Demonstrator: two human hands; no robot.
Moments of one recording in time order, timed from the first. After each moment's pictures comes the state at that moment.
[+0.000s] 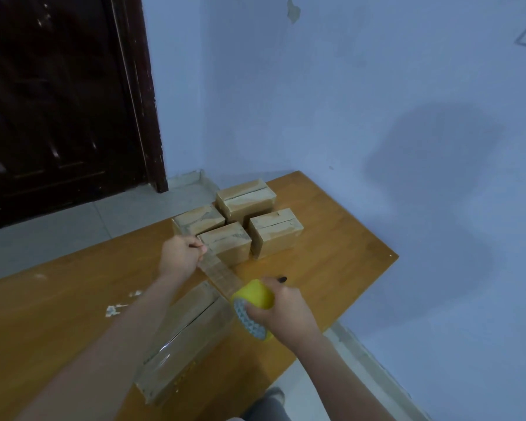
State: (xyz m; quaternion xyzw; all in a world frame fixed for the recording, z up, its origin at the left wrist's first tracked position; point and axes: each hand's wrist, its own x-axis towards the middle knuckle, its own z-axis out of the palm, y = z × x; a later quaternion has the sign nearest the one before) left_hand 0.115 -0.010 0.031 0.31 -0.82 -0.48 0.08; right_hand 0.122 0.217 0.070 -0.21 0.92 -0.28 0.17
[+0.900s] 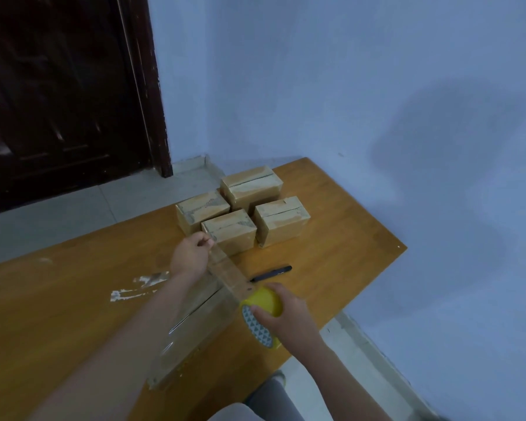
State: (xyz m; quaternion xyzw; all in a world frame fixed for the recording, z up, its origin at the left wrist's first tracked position) left_hand 0.107 0.001 -0.015 0.35 -0.80 -0.48 0.07; right_hand 0.127 0.232 0.022 -0.18 0.89 -0.36 0.22
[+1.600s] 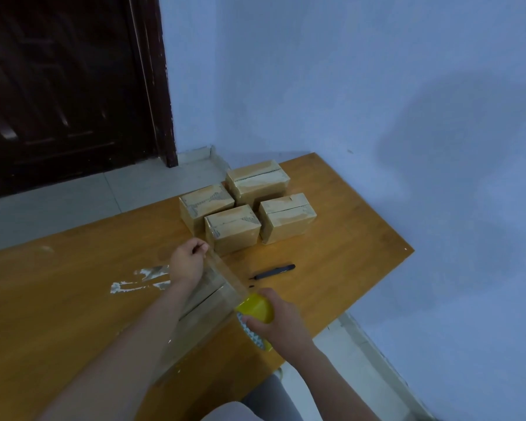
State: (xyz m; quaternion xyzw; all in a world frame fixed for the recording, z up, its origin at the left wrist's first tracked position) left_hand 0.118 0.004 -0.043 0.37 -0.75 -0.53 0.13; right_hand 0.126 0.223 0.001 -0.21 0.88 -0.33 0.26
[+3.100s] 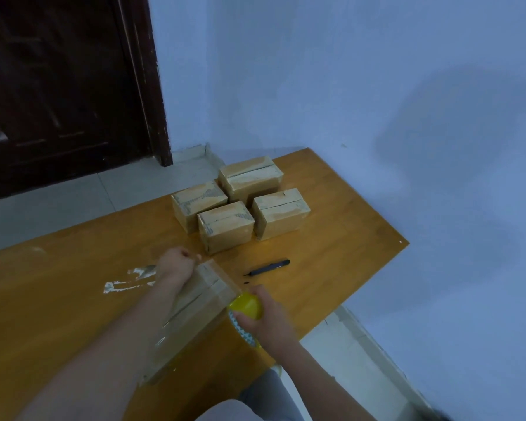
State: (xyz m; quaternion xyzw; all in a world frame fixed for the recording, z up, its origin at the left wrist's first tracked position) left_hand 0.116 -0.009 -0.049 0.44 -0.80 -0.42 -0.05; right_hand 0.129 0.219 -0.023 -0.17 0.87 -0.36 0.28
